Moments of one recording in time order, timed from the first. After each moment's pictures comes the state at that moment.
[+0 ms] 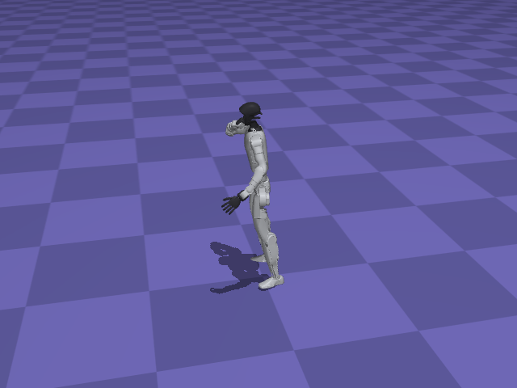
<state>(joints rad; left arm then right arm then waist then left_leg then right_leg) 0.05 0.56 -0.24 0.74 -0.19 -0.29 0.17 -1.15 -0.88 0.38 -1.05 -0.11 -0.46 -0.71 0.04 -0.06 0.03 0.05 0.15 0.49 0.01 -0.18 -0.14 -0.05 -0.17 -0.25 0.05 -0.07 0.26</state>
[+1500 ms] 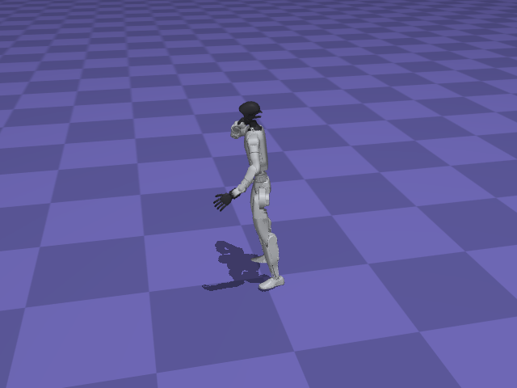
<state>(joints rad) -0.02 0.55 -0.30 0.77 -0.21 -0.29 0.23 -1.05 -0.83 0.33 -1.05 -0.08 -0.48 -0.71 -0.05 -0.01 0.01 0.04 0.16 0.53 0.00 -0.18 -0.14 -0.08 -0.14 -0.22 0.04 -0.04 0.26</state>
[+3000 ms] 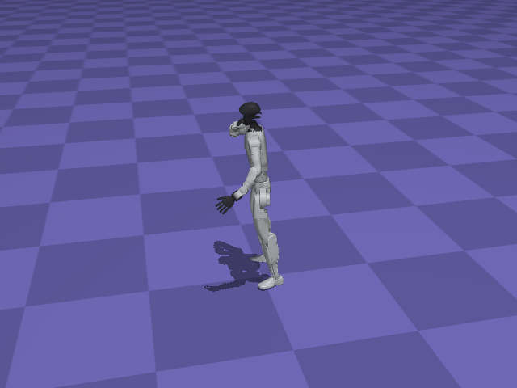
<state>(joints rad) -0.06 0.53 -0.32 0.83 -0.20 -0.29 0.23 -1.07 -0.87 0.39 -1.05 -0.07 -0.51 -0.72 -0.03 -0.05 0.01 0.03 0.14 0.50 -0.01 -0.17 -0.15 -0.07 -0.16 -0.24 0.04 -0.05 0.26</state>
